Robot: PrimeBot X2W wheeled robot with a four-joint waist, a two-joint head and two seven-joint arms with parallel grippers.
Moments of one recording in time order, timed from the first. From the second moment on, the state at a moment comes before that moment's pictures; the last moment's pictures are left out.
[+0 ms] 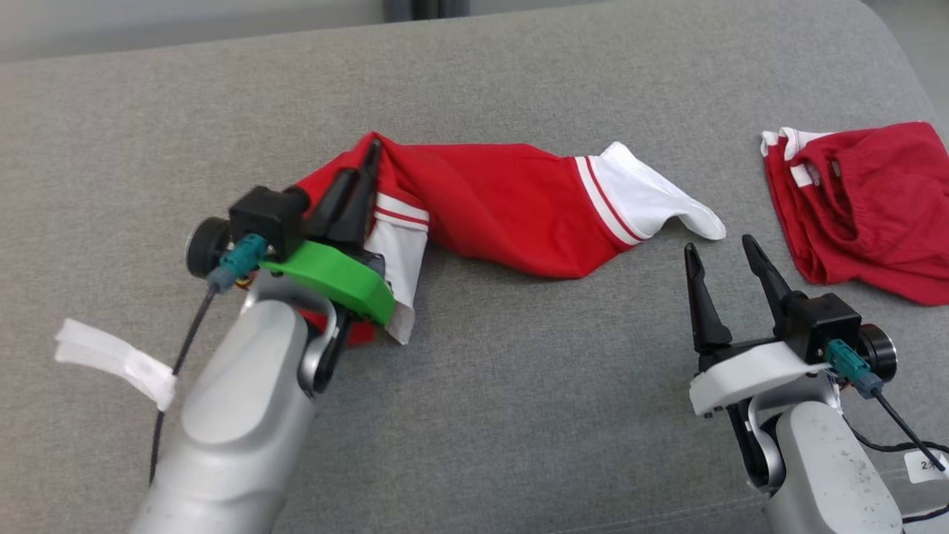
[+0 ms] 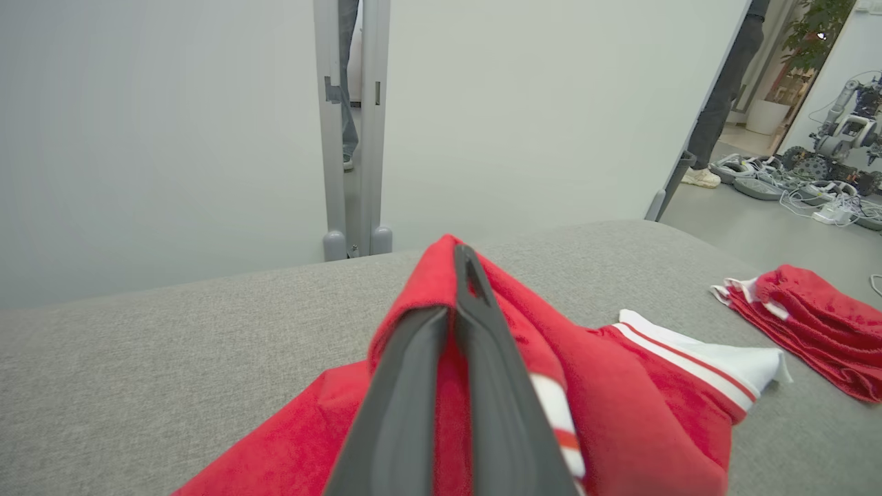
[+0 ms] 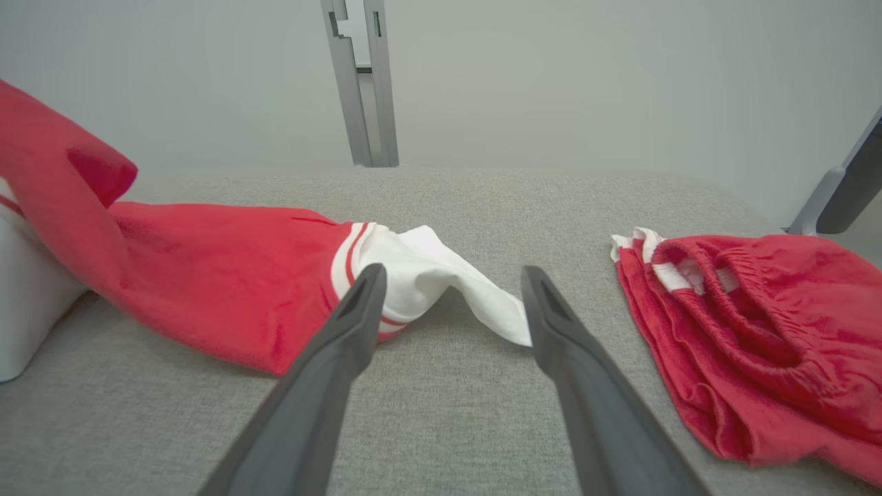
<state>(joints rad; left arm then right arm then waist) -0.63 0.08 -0.42 0.53 -0.40 -0.12 -0.26 -0.25 -0.05 0.02 0.31 0.06 0.13 -0.26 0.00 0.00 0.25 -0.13</state>
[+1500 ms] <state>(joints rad) -0.29 0.05 -0.22 0.37 -0.38 -0.07 -0.26 -0.41 -0.05 0.28 0.59 0.04 0.13 -0.26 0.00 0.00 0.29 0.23</state>
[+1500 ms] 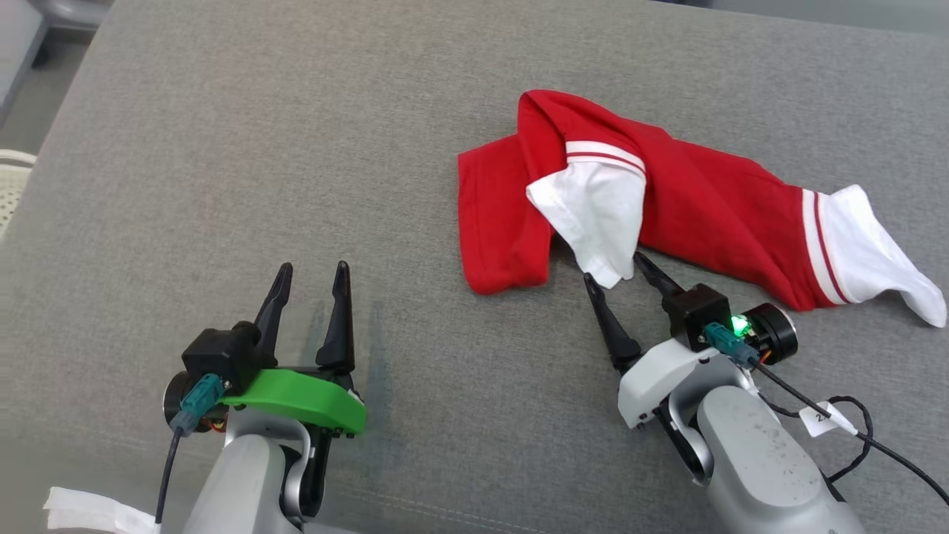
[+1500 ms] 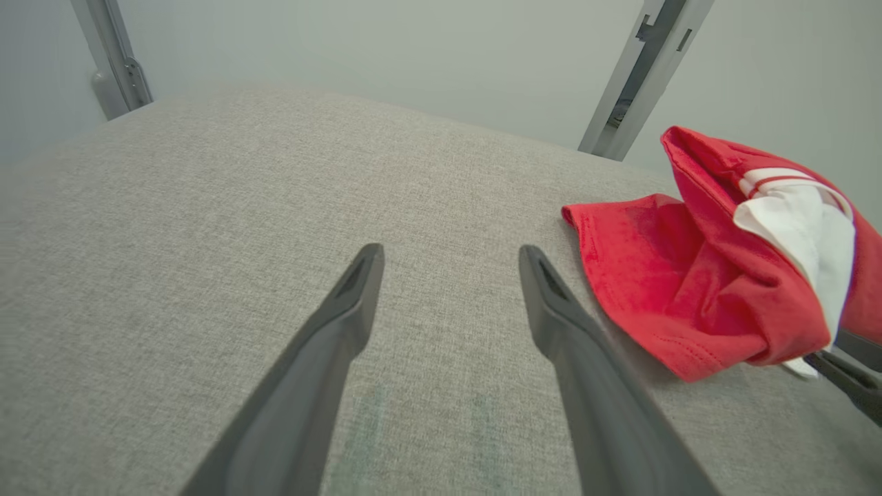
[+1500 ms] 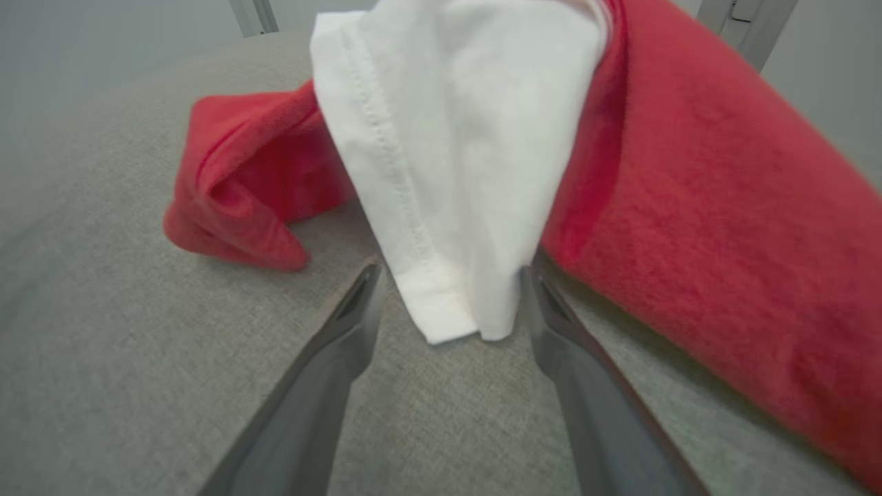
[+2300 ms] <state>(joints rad) -0.27 0.05 -0.19 0.39 -0.36 -0.07 -0.26 -0.42 -0.05 0.19 0.51 0.02 0.13 -0.26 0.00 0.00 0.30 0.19</state>
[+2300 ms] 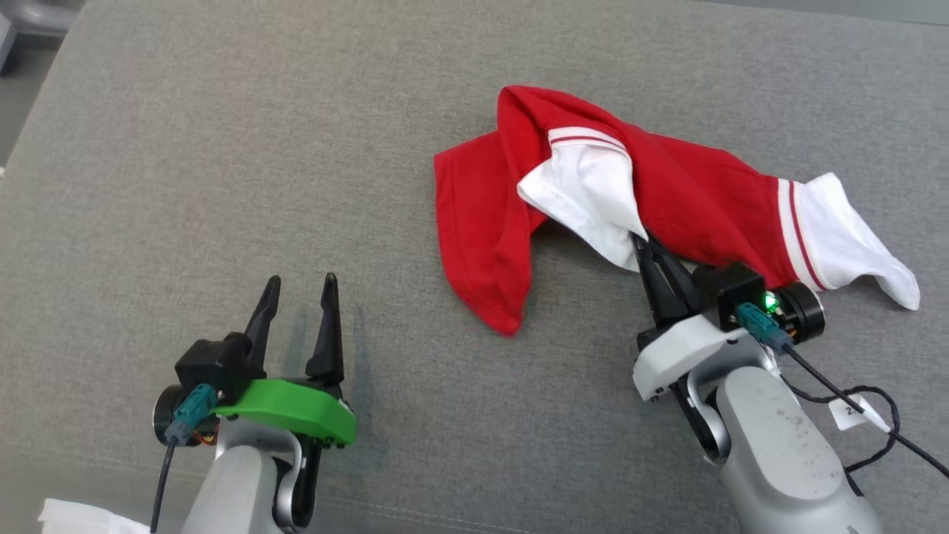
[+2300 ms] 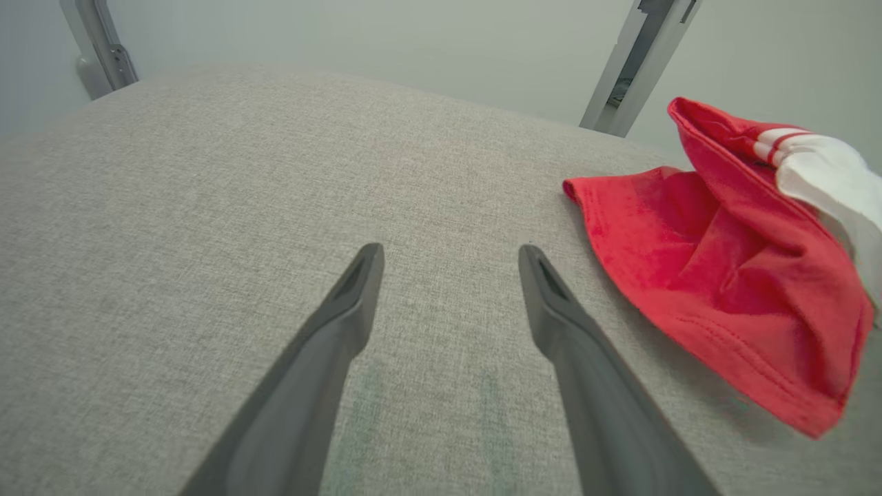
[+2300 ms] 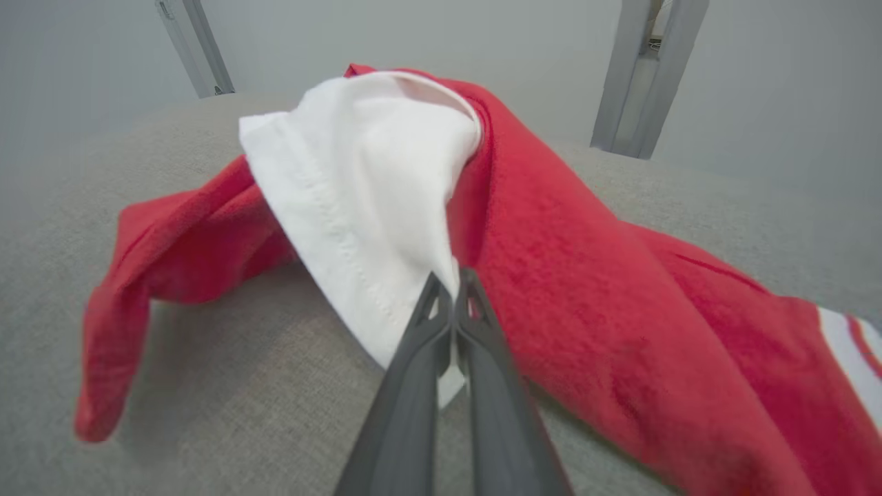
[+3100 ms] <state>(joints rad) -0.20 0.05 -0.26 0.46 -0.35 -0.11 -0.26 -0.17 -0.27 -0.03 0.26 0.11 0.13 -0.24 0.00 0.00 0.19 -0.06</state>
